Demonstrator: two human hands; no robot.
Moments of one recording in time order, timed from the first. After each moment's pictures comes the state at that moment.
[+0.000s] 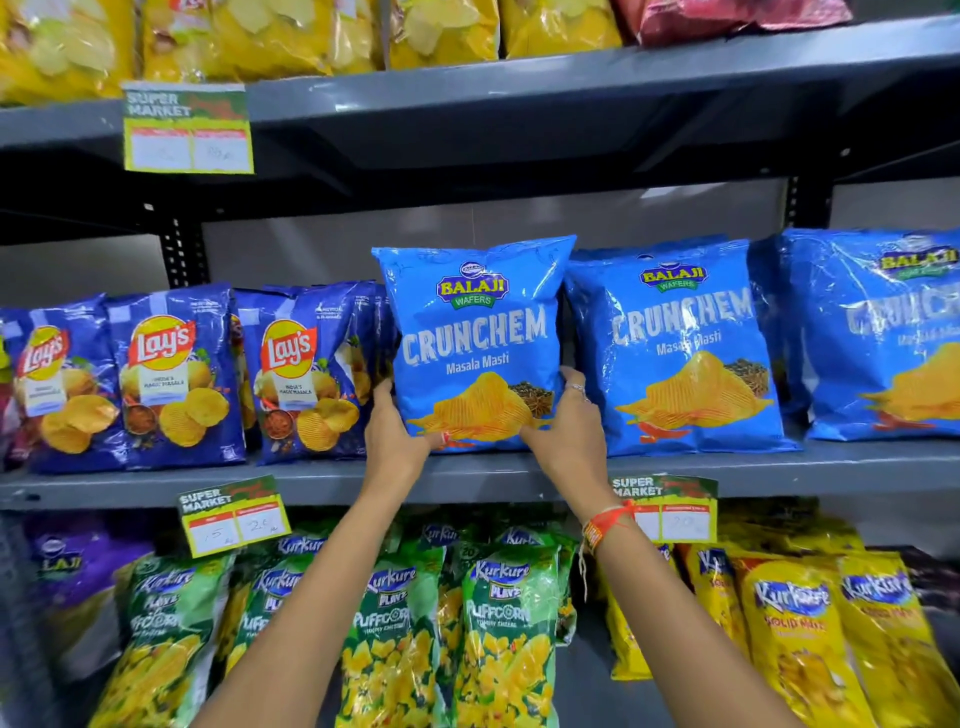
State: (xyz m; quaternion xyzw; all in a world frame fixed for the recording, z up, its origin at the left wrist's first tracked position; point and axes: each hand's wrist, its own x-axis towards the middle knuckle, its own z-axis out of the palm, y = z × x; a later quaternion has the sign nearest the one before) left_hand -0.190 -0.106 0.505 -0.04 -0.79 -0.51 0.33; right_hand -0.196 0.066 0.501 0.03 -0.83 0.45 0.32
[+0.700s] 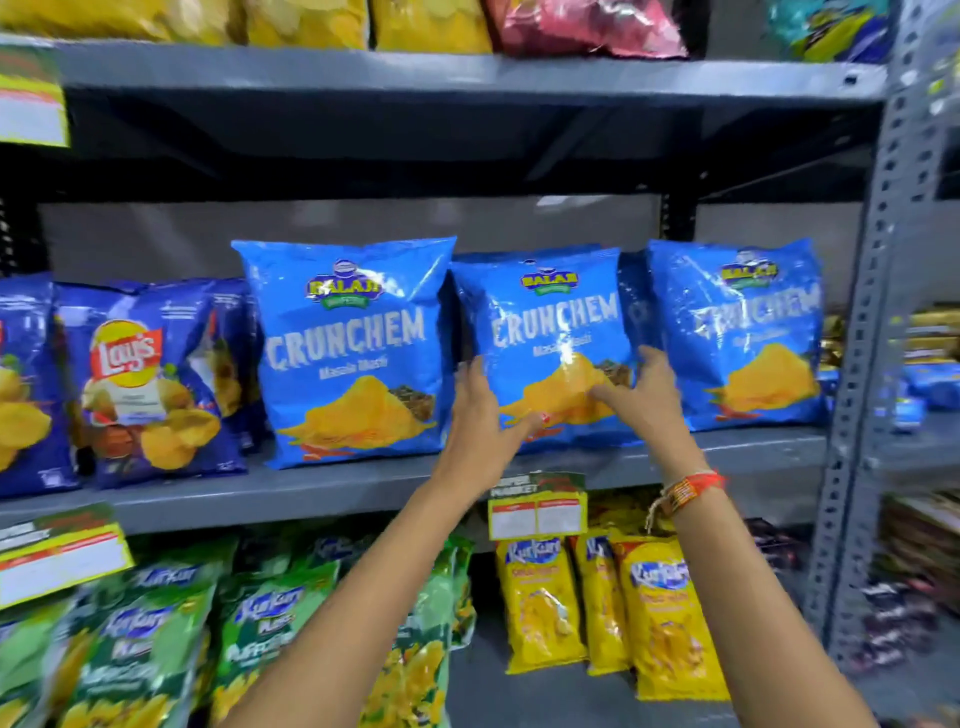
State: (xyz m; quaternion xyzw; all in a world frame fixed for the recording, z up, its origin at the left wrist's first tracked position) left_hand -0.181 0.071 0.513 -0.25 -0.82 -0.44 0.26; right_hand -0.183 0.251 0.532 -0.10 -0.81 0.47 0.34
